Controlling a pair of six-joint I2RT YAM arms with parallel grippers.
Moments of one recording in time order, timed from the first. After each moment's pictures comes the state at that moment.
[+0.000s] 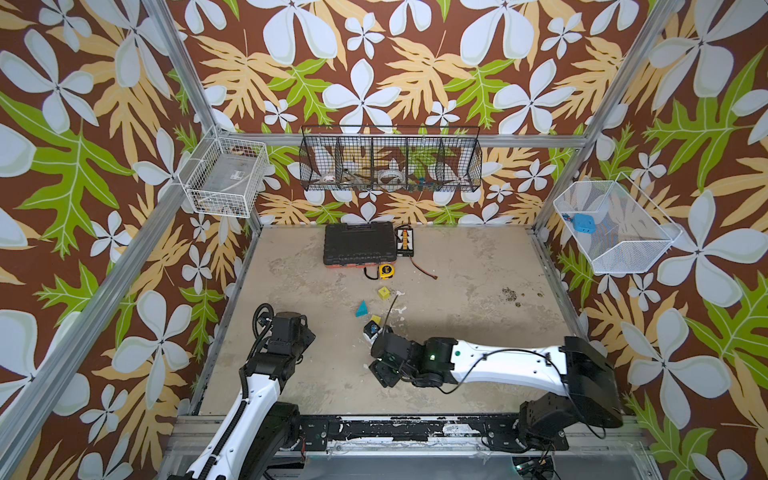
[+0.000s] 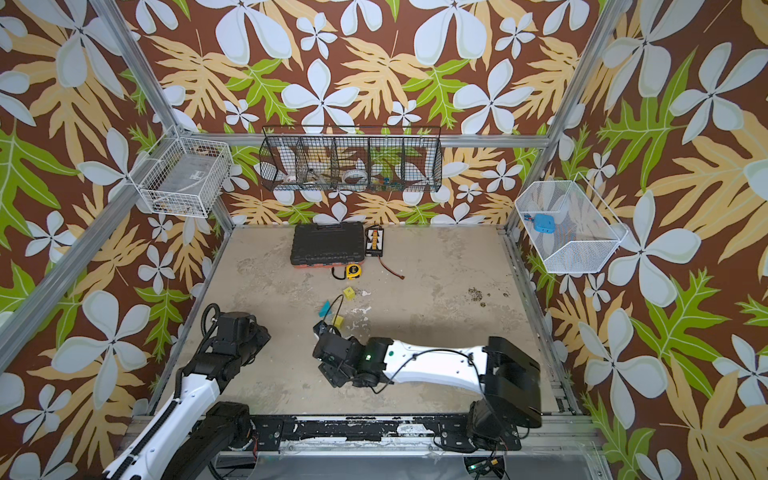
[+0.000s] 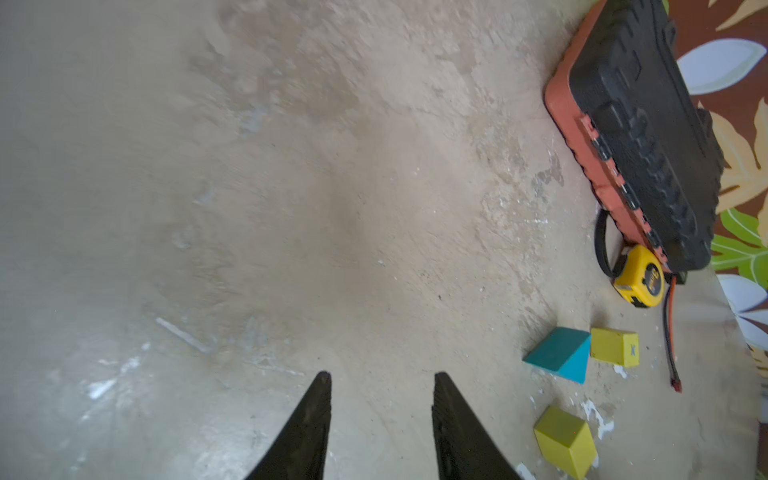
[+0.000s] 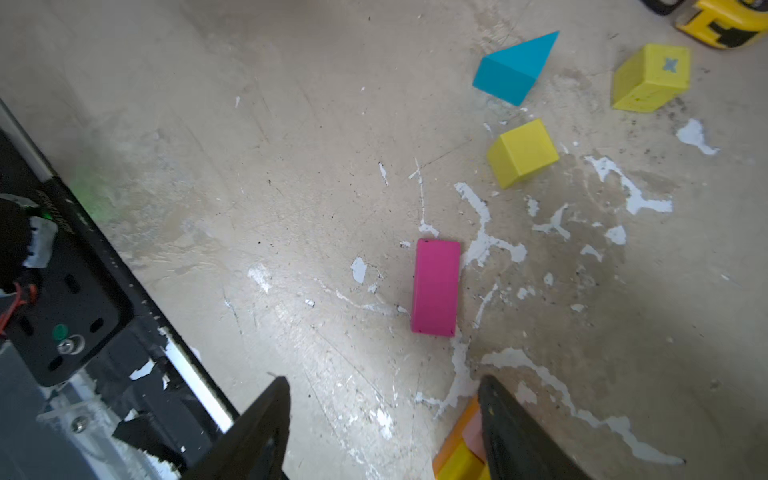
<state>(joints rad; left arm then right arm) -0.11 0.75 0.39 -0.47 -0.19 -0.95 1.24 1.67 1.17 -0.53 0.23 0.37</state>
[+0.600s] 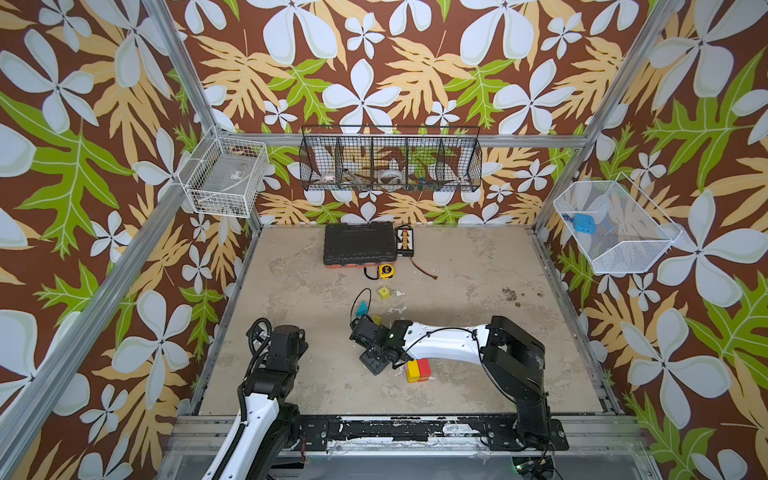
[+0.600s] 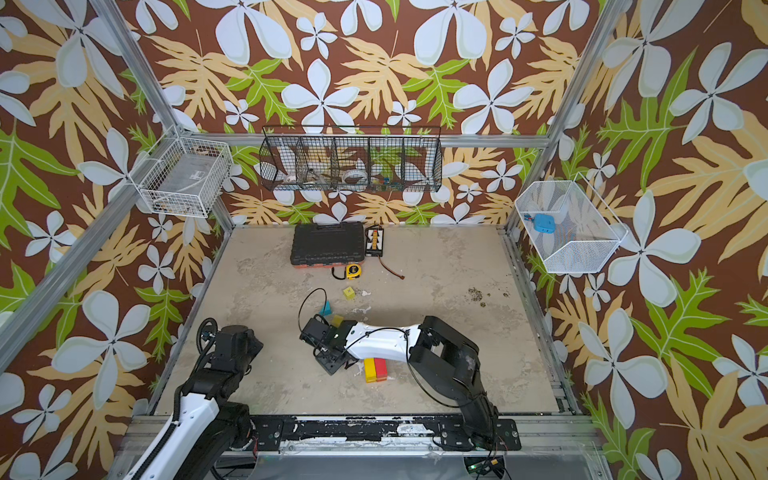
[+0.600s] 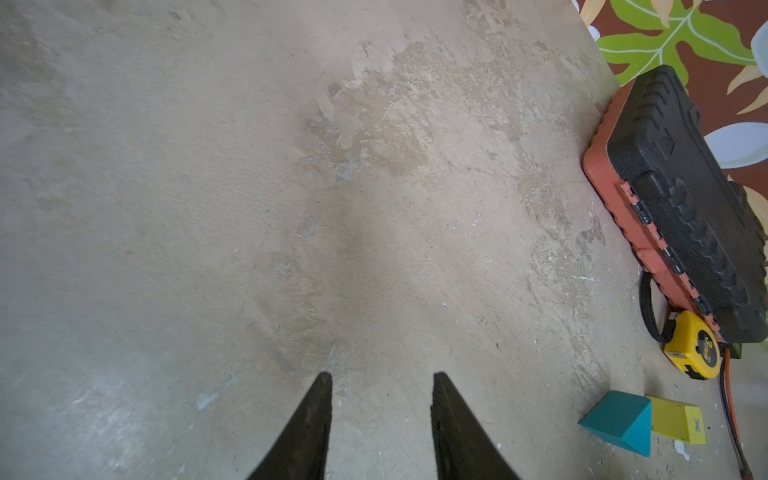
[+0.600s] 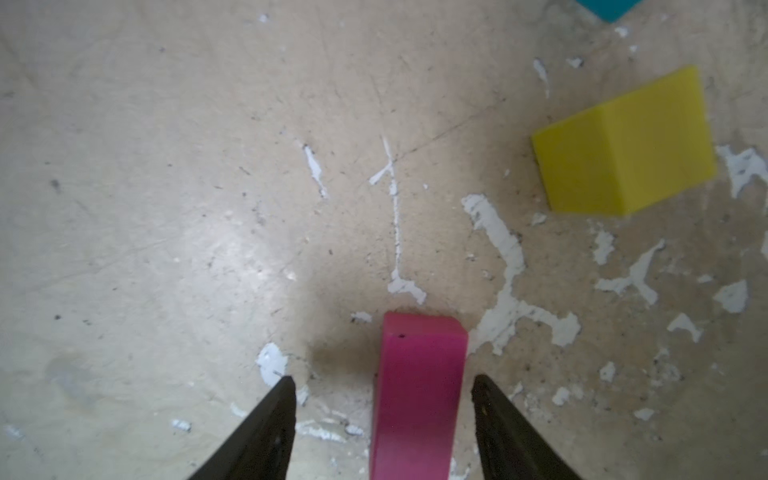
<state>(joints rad) -0.11 0.61 0.28 -0.47 -0.33 -0.98 1.12 2.00 1.37 -0.62 0.18 0.30</state>
